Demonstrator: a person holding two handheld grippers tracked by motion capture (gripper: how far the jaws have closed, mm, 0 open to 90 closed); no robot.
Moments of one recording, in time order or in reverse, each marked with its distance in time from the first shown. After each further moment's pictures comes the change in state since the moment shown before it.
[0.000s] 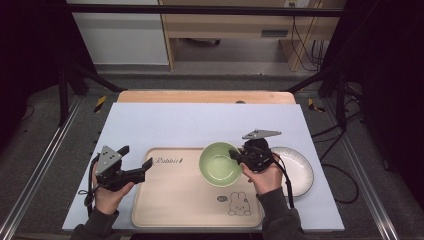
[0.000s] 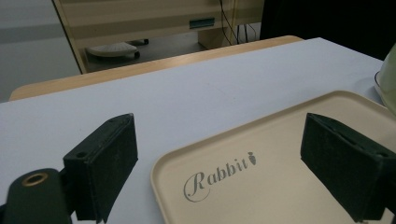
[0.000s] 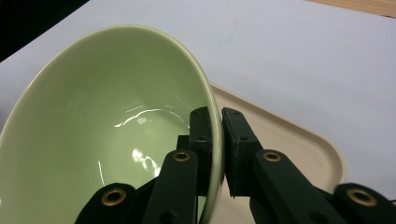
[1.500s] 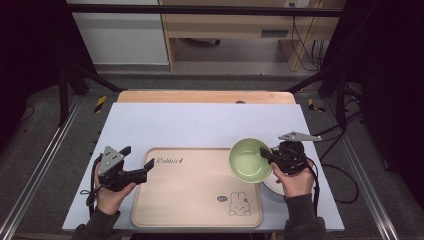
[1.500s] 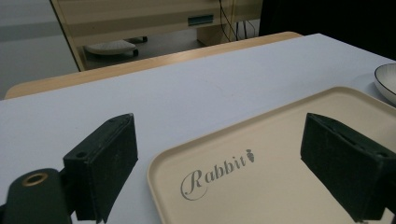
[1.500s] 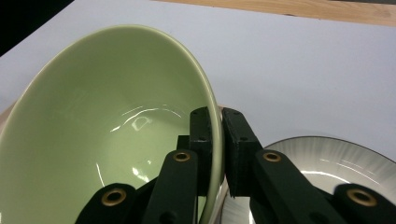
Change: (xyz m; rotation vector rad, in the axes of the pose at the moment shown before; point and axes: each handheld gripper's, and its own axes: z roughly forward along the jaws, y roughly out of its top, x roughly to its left) left arm -0.003 -0.002 0.003 0.010 -0.004 0.006; right arm -0.048 -0.023 -0.052 -0.076 -0.122 0.093
